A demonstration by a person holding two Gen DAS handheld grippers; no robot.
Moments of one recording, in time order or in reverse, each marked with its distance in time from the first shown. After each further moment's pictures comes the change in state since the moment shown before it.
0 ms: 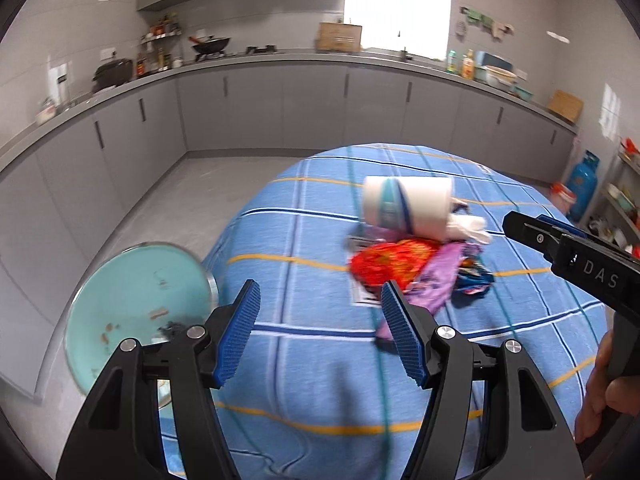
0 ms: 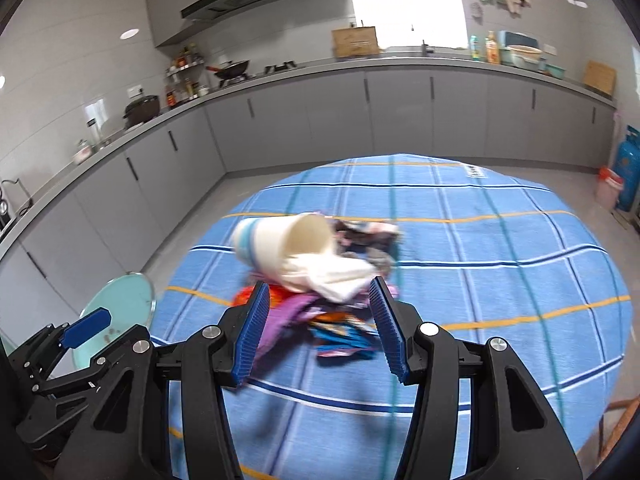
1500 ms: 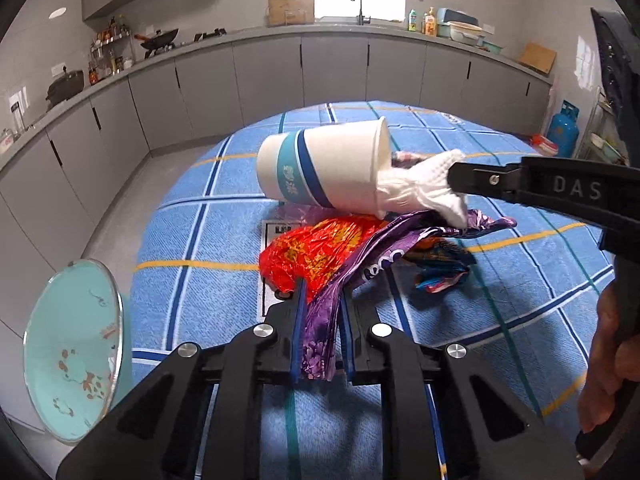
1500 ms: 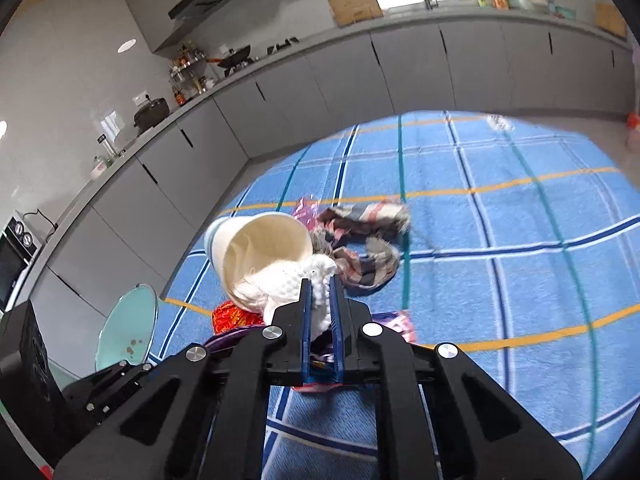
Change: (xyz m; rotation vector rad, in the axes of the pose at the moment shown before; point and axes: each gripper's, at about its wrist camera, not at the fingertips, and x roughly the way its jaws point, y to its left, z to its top) left arm 0.065 -0.062 0.001 0.135 0.088 -0.060; right arm 0.043 -0.043 0.011 0.111 0.093 0.157
